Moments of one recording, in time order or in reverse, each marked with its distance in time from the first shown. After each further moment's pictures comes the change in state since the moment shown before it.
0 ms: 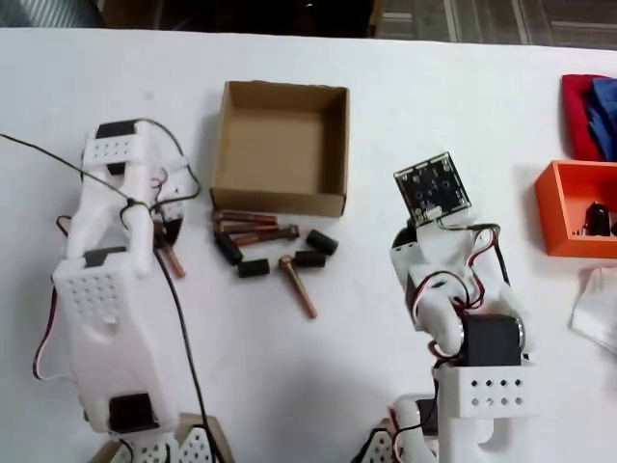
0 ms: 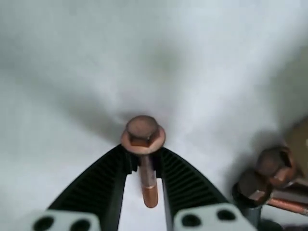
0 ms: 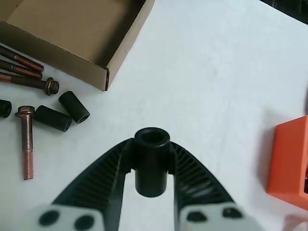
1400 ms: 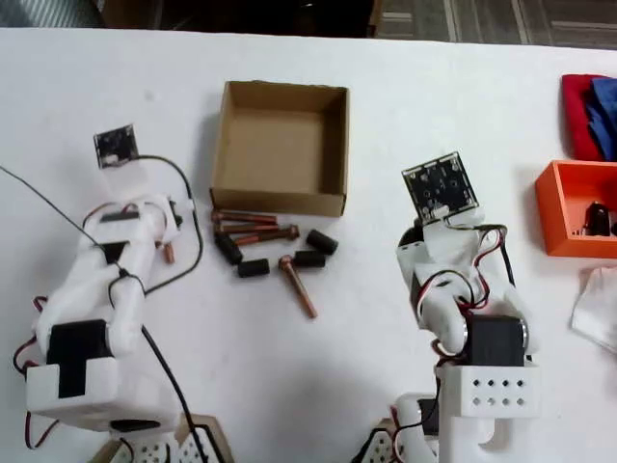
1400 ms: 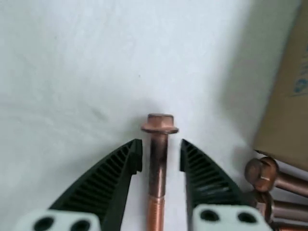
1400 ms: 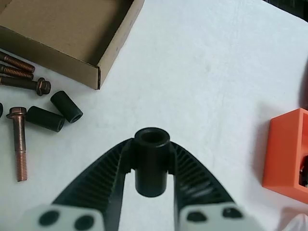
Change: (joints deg) left arm 0.7 -42.5 64.1 -62.6 -8.5; right arm 1.9 0.0 0.0 0.0 0.0
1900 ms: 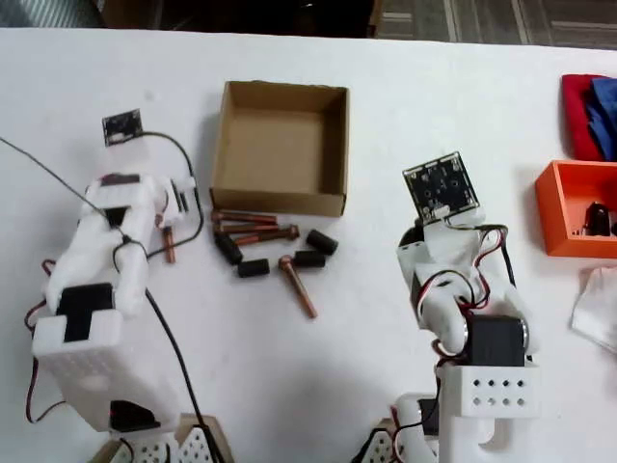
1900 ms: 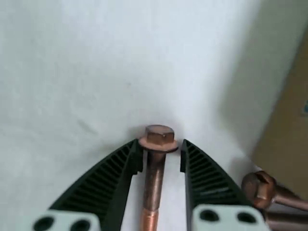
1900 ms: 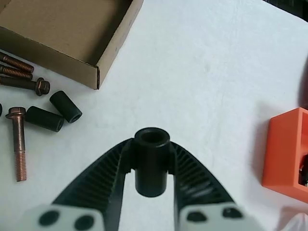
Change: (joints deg) left arm 0.4 14.9 -21.9 17.8 0.0; right arm 0.3 0.0 0.0 0.0 0.0
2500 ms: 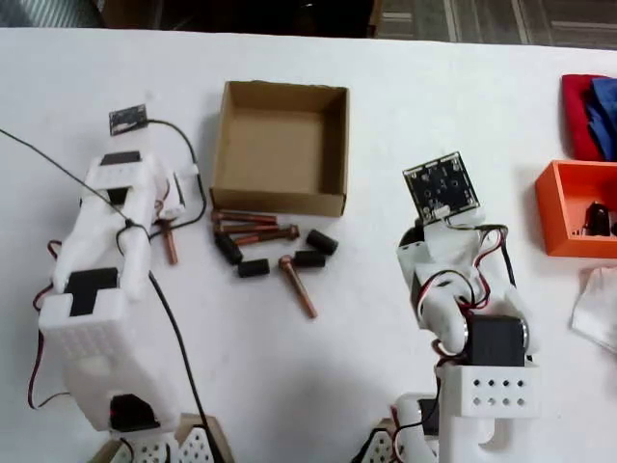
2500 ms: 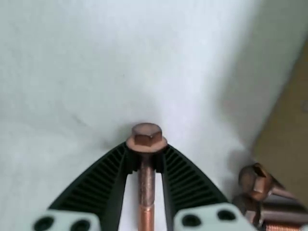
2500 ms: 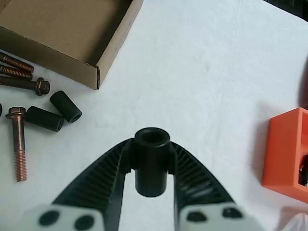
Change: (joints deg) left arm 0.3 5.9 -10.4 12.0 0.0; right arm 0.0 0.0 0.0 0.0 0.0
